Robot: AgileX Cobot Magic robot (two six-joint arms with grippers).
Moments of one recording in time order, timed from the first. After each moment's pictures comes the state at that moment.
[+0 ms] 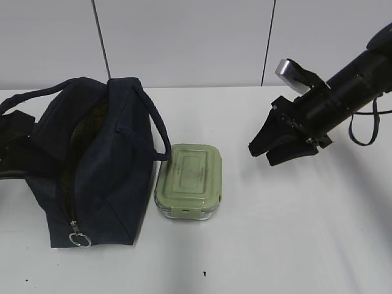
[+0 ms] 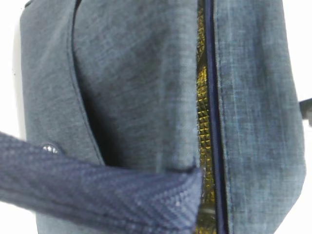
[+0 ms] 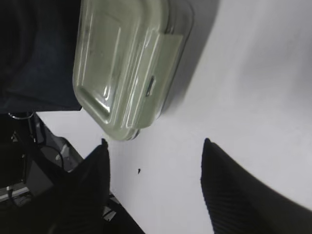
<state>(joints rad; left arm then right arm) 0.01 1.36 -0.78 -0.86 0.91 0.59 0.01 2.02 -1.39 0.89 1.20 -0.69</state>
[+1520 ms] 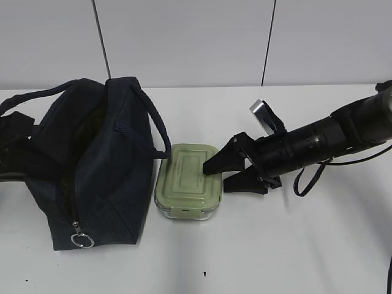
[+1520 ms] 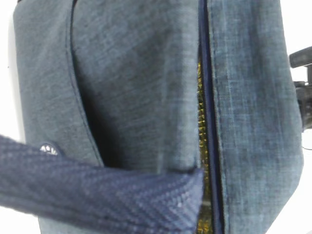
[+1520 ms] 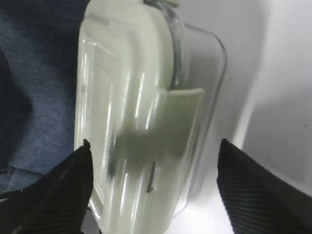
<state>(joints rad) 0.01 1.36 -0.78 -0.86 0.93 0.59 0.11 2.16 -1.17 1.44 1.01 -1.06</state>
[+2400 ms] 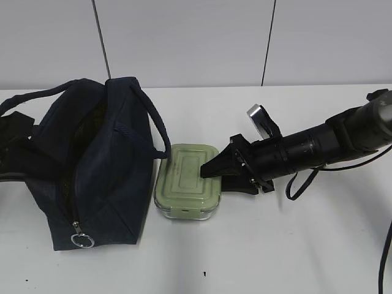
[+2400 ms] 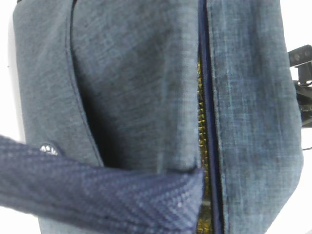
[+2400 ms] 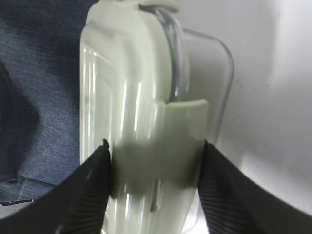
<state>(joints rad) 0.01 1.36 -0.78 -0.86 0.93 0.59 0.12 2.21 -1.18 1.53 1.04 -1.11</state>
